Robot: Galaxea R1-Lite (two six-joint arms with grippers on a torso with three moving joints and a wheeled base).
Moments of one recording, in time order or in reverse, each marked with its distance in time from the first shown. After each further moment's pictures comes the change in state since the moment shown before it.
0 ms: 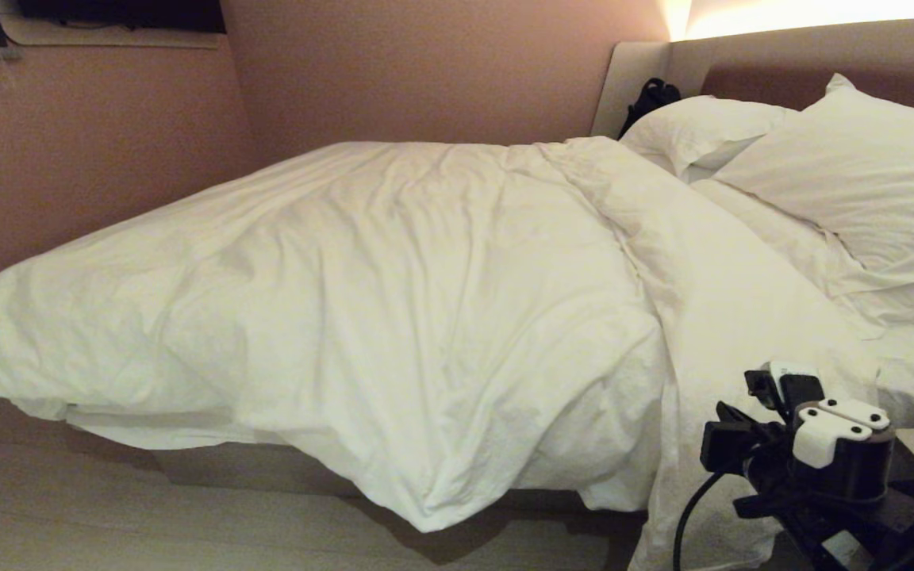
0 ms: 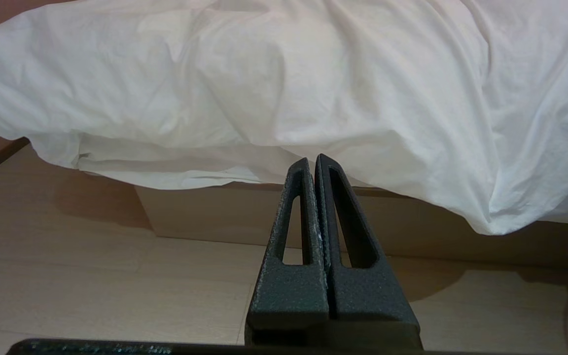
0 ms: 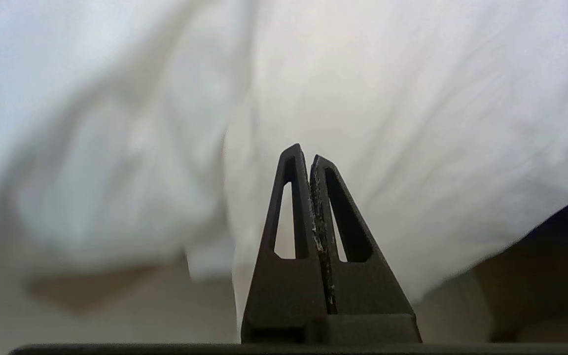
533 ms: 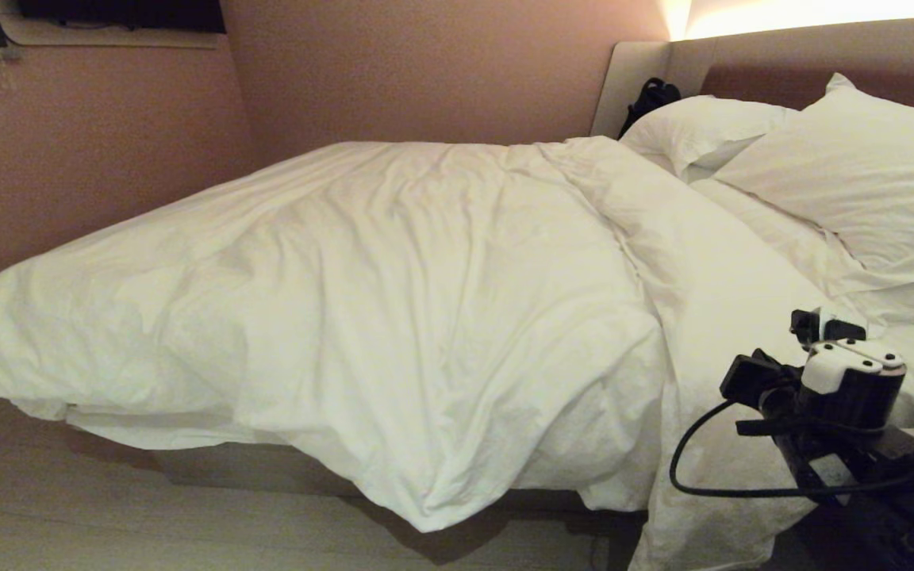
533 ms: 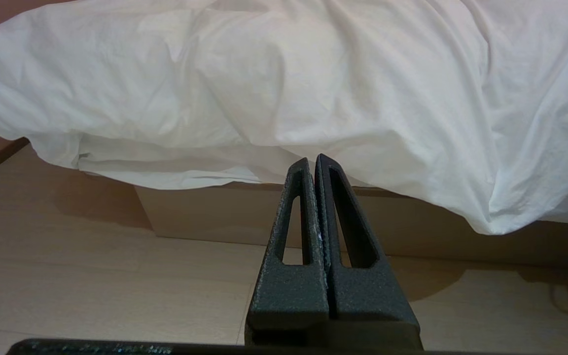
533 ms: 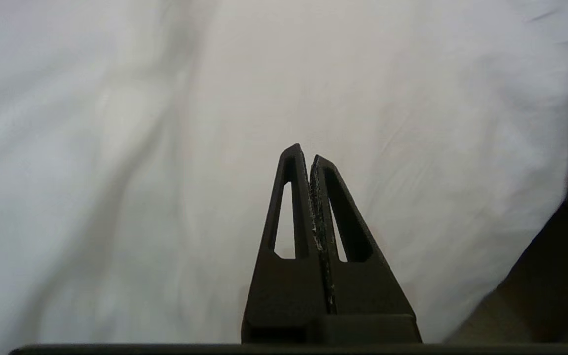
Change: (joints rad) left arm 0.000 0.000 0.000 0.000 0.000 0.000; right arm -0.118 -0.035 -0.212 0.117 -0.092 0.114
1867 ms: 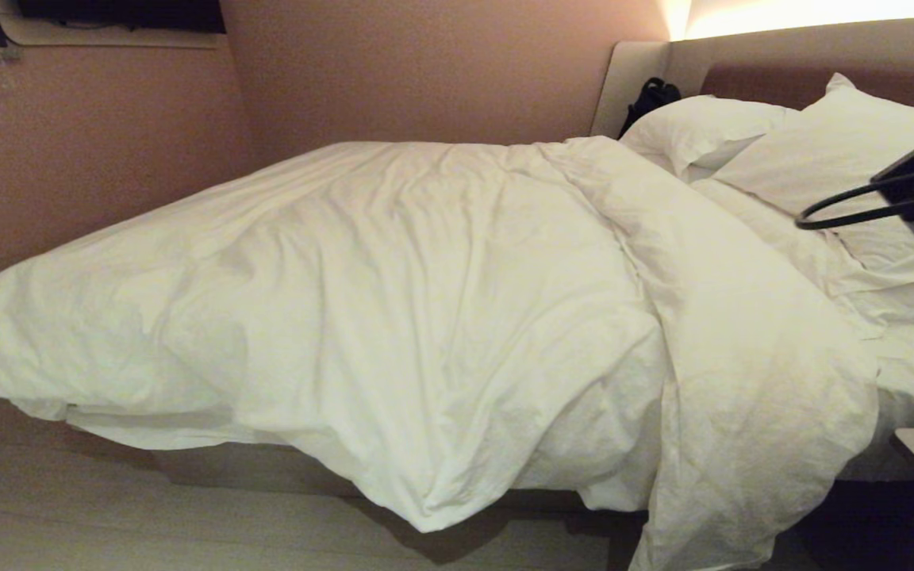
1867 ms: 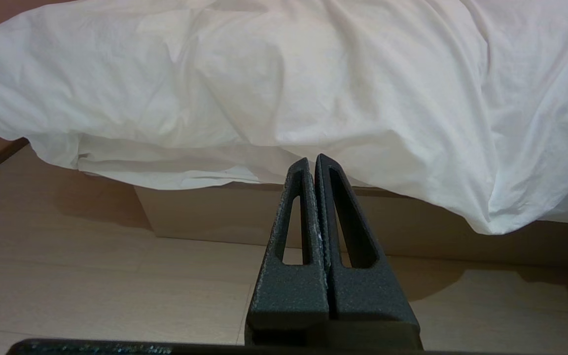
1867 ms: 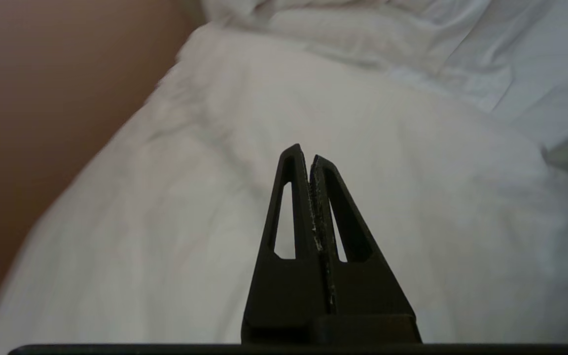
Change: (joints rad) left arm 0.000 0.000 0.000 0.000 0.000 0.000; right arm -0.091 -0.470 -0.711 1.108 -0.024 0.516
